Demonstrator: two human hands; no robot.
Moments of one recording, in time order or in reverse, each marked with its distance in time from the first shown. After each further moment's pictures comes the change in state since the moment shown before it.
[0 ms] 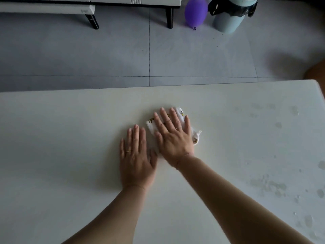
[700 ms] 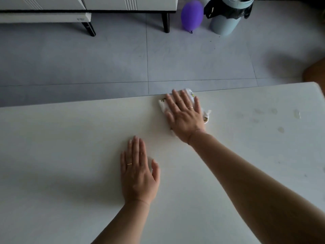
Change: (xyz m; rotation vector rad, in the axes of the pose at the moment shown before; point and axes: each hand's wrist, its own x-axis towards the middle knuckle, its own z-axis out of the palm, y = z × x) left_hand 0.001 0.001 -0.007 -0.029 -0.069 -0.013; right_hand 0.073 0.048 -0.023 -0.036 0.045 0.037
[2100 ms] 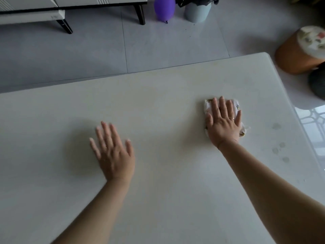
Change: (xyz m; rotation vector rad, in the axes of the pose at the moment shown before) left_hand -0.042 0.036 0.004 0.057 0.101 -0.125; right_hand -0.170 0.156 -0.009 0.013 -0.012 0.573
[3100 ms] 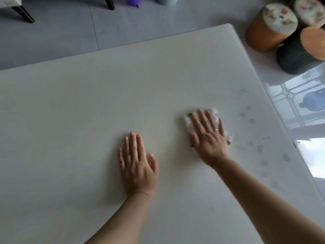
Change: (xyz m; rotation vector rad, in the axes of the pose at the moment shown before) left_hand -0.138 0.063 0.022 -0.079 -0.132 0.250; right_hand -0.131 0.069 0.012 -0.067 -0.012 -0.209
